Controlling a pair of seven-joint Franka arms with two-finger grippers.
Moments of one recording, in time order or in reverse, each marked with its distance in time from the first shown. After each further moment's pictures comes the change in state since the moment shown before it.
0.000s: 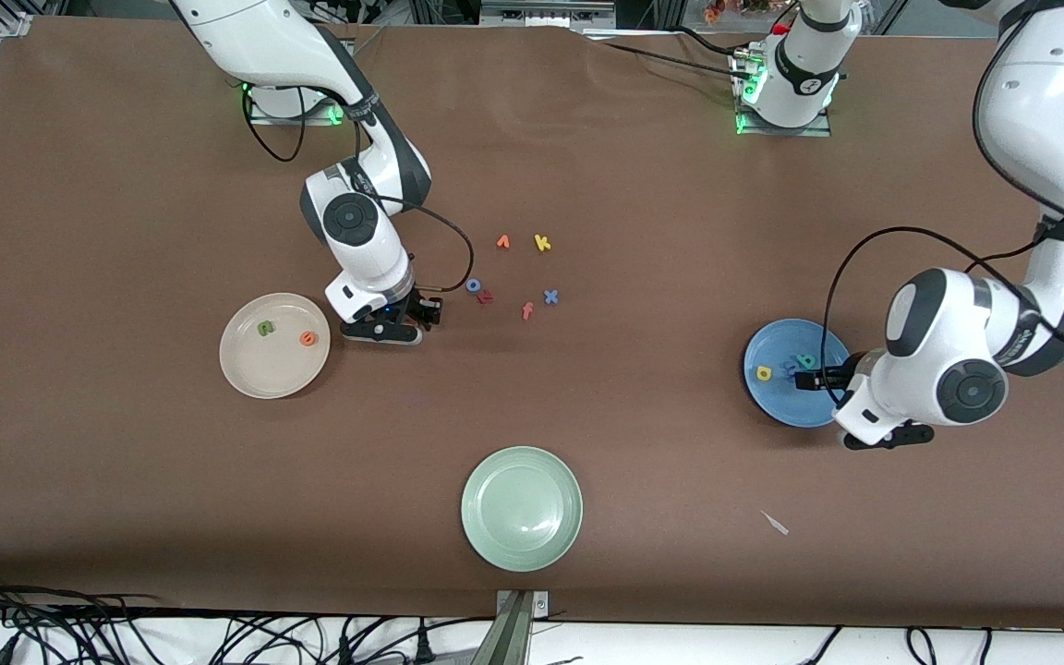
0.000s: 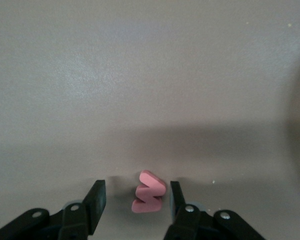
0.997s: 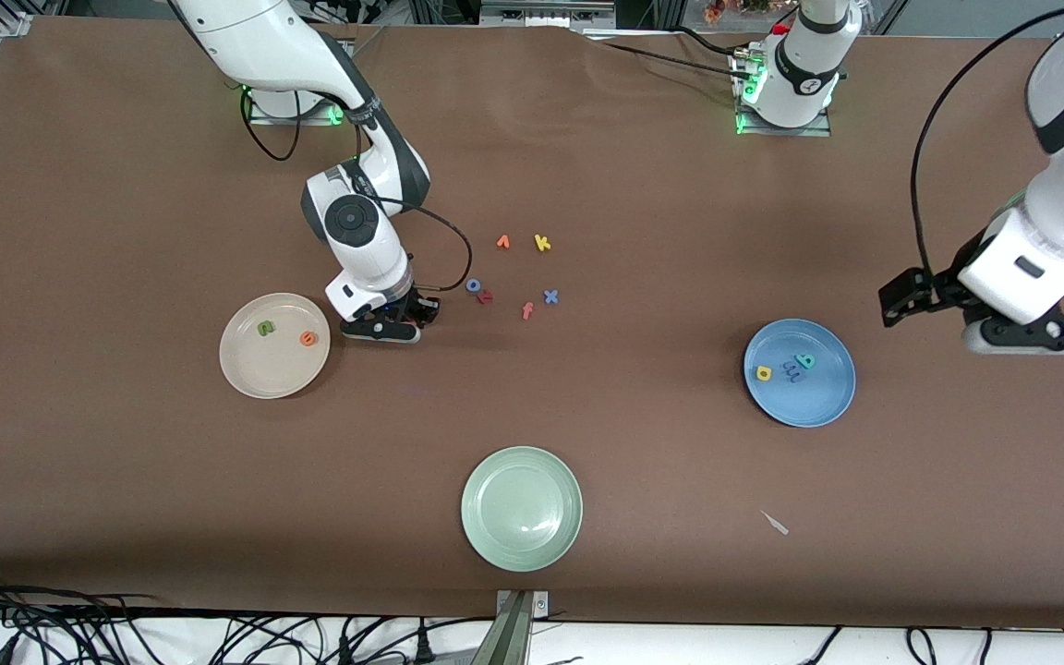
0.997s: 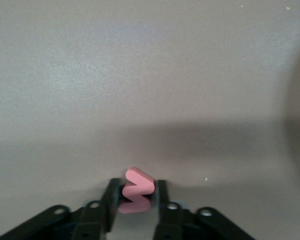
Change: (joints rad) left arm -0.229 -0.484 0.279 0.012 -0.232 -0.128 0.223; right arm 0.000 0.003 -0.008 -0.024 -0.002 0.016 0.000
